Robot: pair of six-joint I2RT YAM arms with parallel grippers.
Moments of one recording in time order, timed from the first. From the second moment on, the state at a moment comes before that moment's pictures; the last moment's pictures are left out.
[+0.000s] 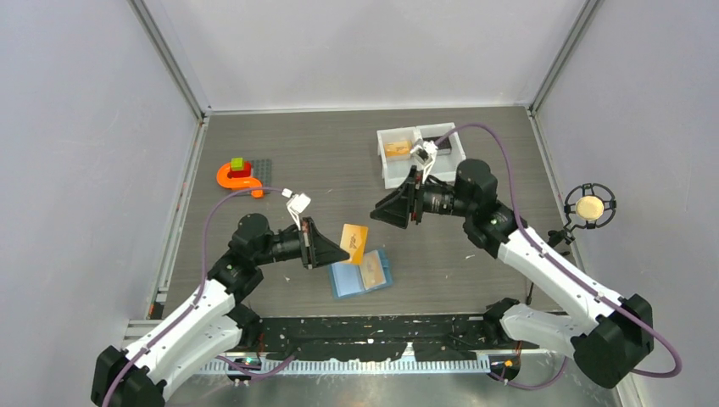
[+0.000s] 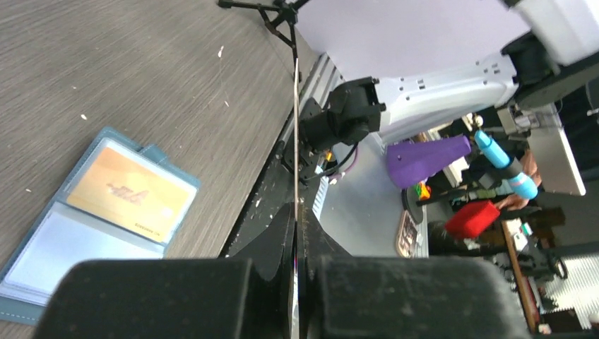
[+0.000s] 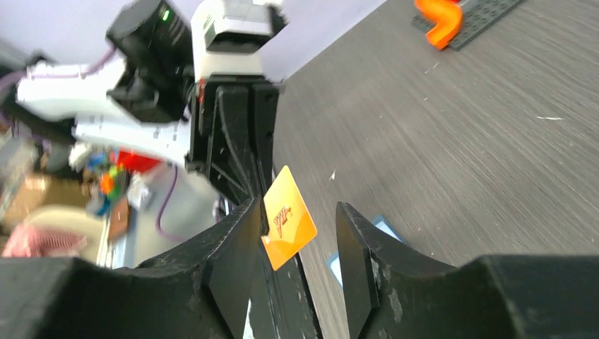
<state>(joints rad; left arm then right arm) -0.55 0.72 0.40 0.19 0.74 -0.78 0.58 1.05 0.81 0.14 -0.72 0.50</state>
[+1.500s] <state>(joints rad) -0.55 0.66 0.65 -0.43 0.32 -0.43 0.31 1.31 1.00 -0.03 -0.65 0.40</state>
